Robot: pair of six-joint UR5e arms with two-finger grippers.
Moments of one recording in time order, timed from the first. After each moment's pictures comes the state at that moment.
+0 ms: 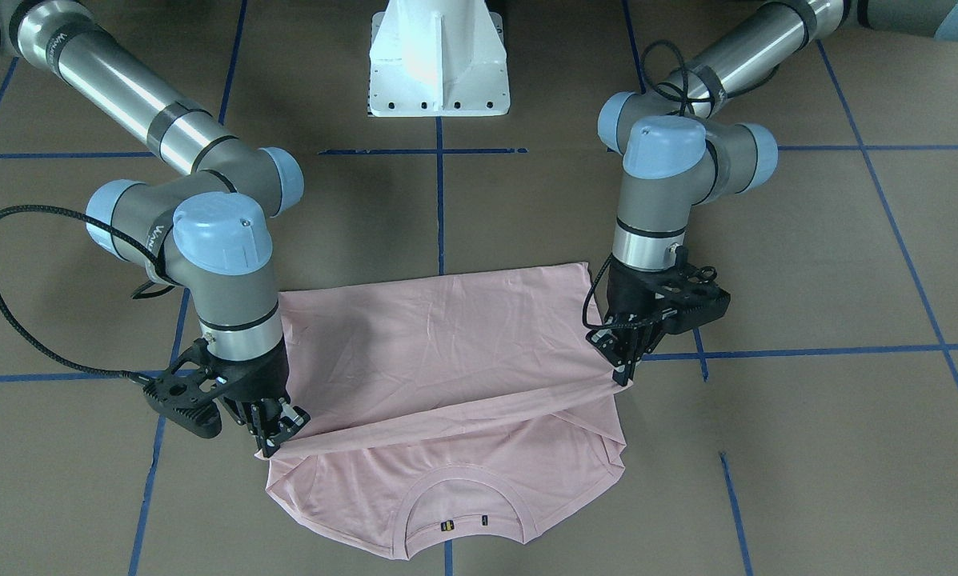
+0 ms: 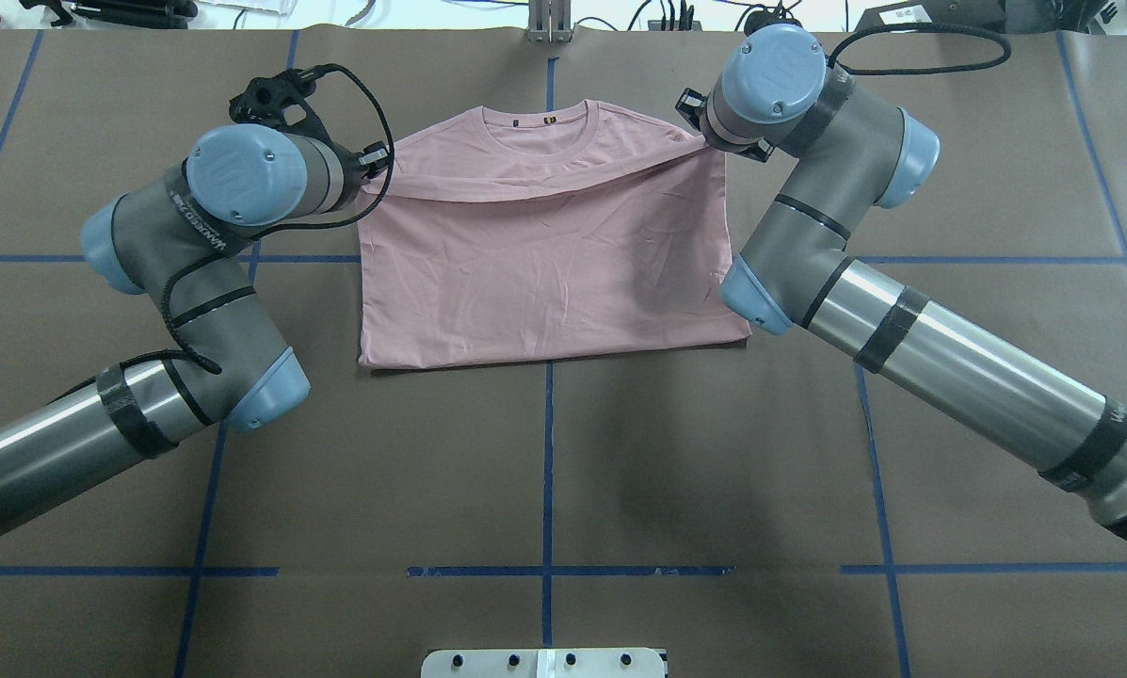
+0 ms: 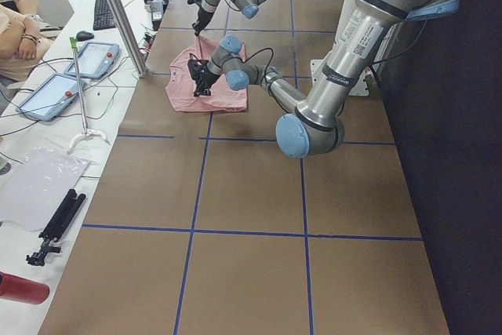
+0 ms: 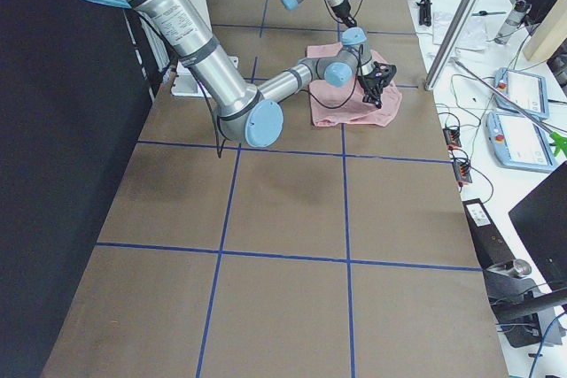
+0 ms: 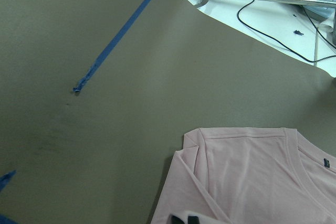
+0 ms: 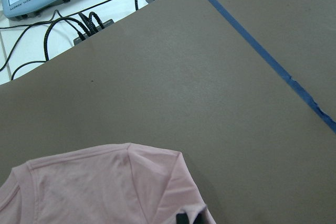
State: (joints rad) left arm -0.72 -2.18 -1.43 -2.06 -1.52 -1.53; right arm 0.80 -0.81 1.21 -1.15 1.63 1.57
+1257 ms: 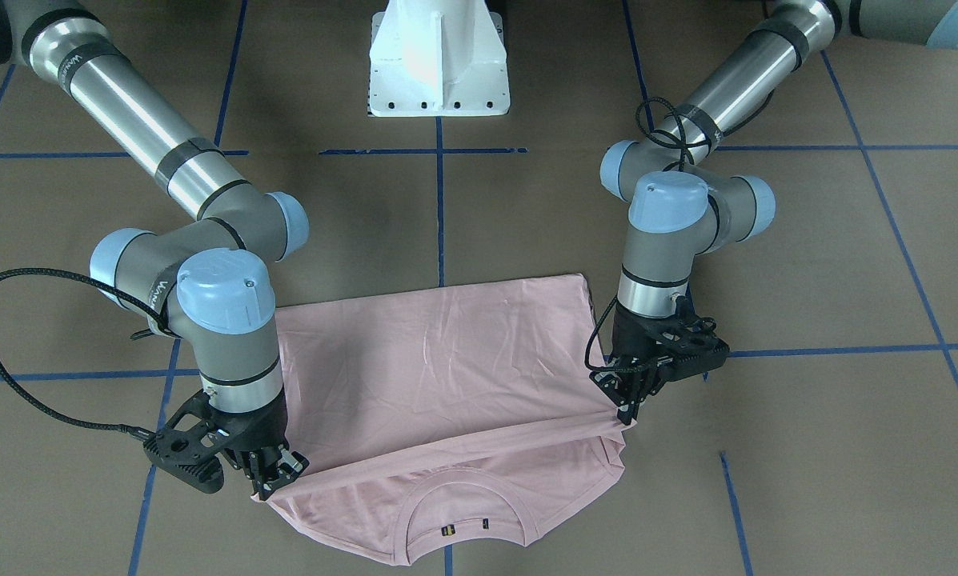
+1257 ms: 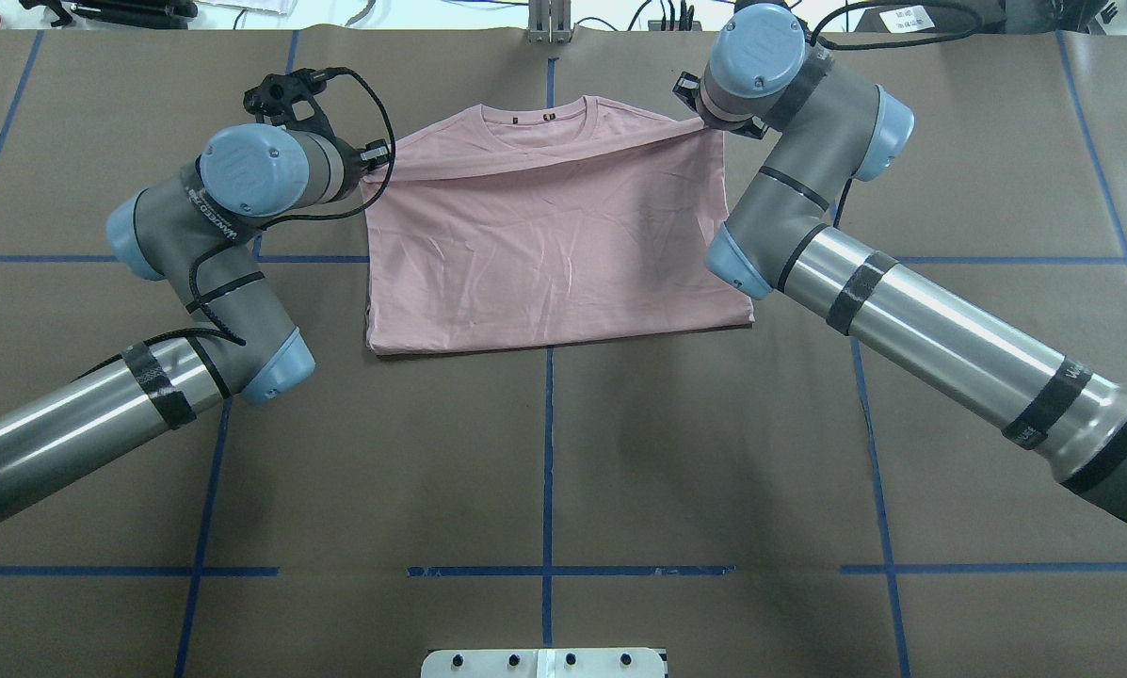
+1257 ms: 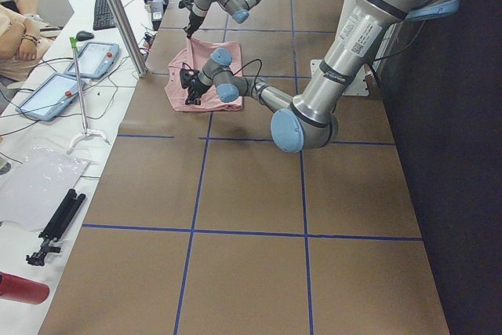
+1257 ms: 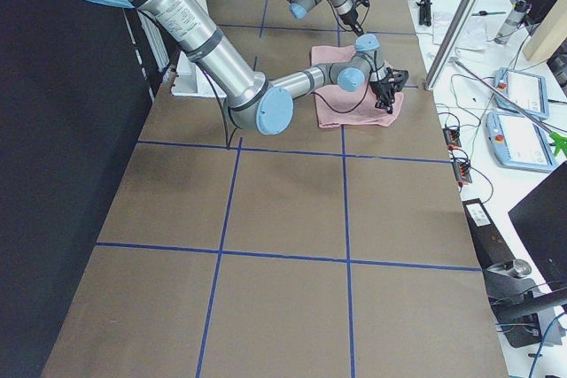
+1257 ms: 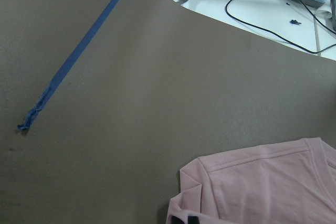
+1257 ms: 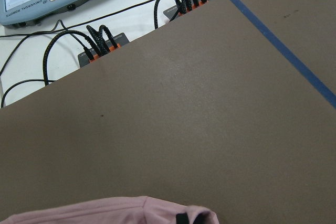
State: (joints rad) left arm -0.74 -2.21 -1.26 -2.23 -1.52 -1.43; right arm 0.83 -0.72 1.02 -1.09 1.63 1.51
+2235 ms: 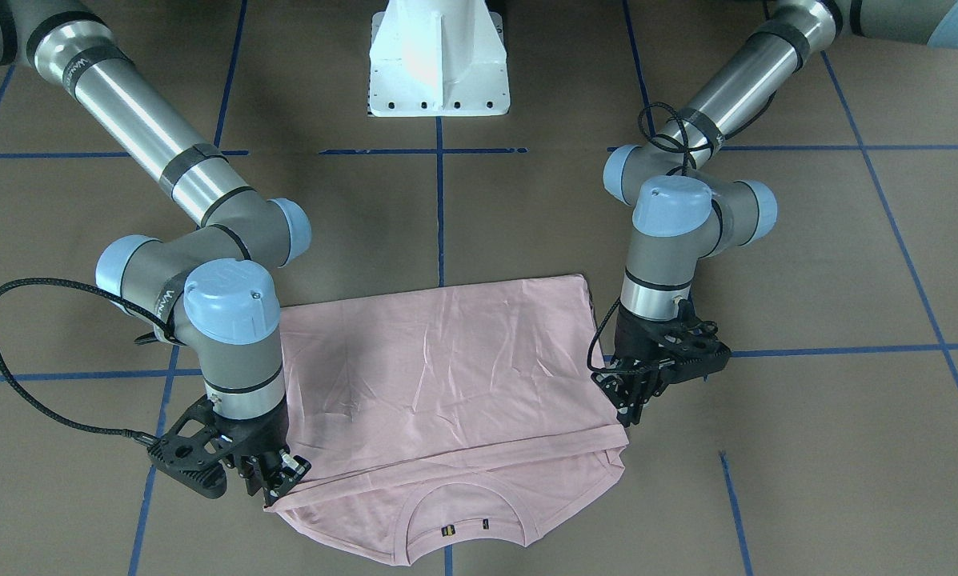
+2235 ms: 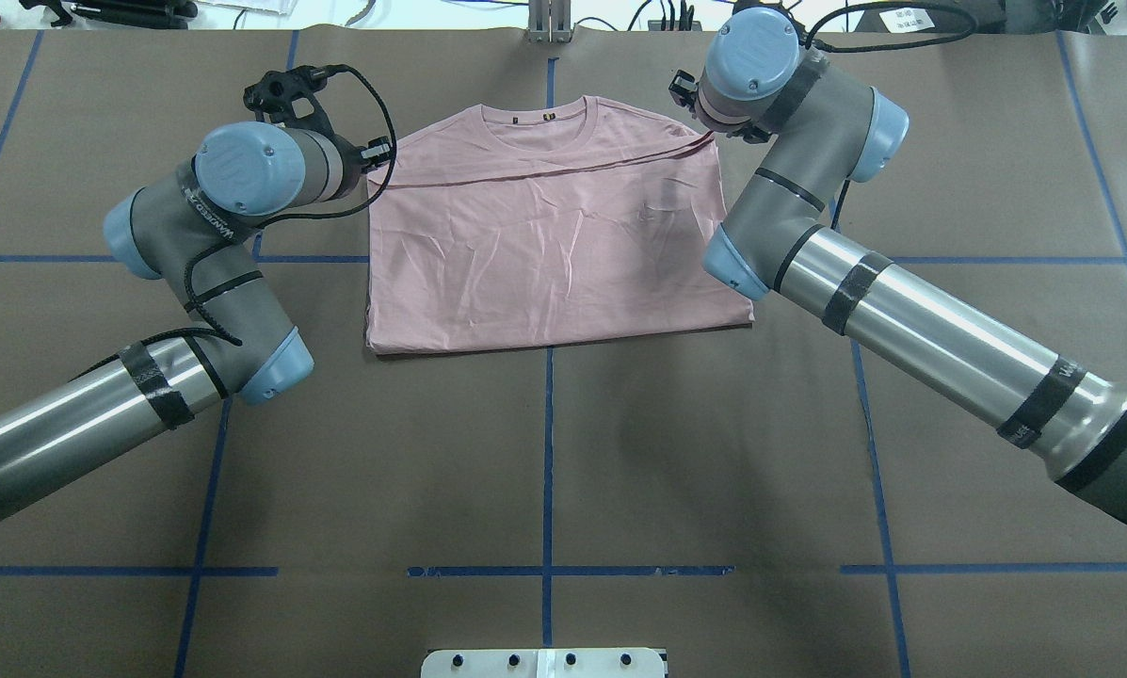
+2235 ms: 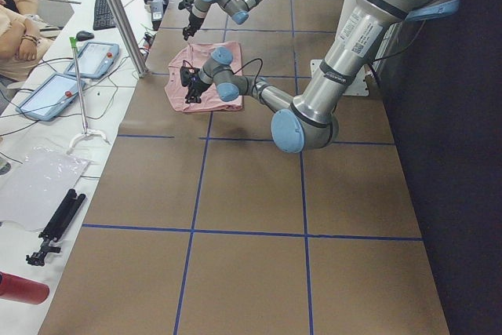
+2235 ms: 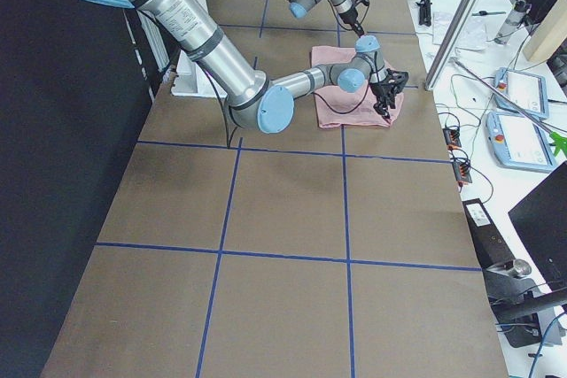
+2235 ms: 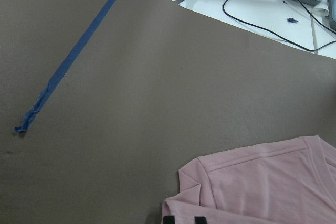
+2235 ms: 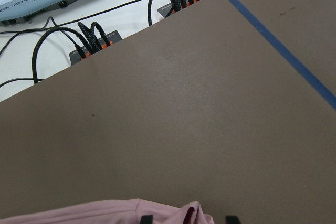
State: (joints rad) left arm -0.74 -2.20 -1.30 -2.23 -1.53 -1.42; right arm 0.83 -0.71 1.03 -1.09 1.62 1.52
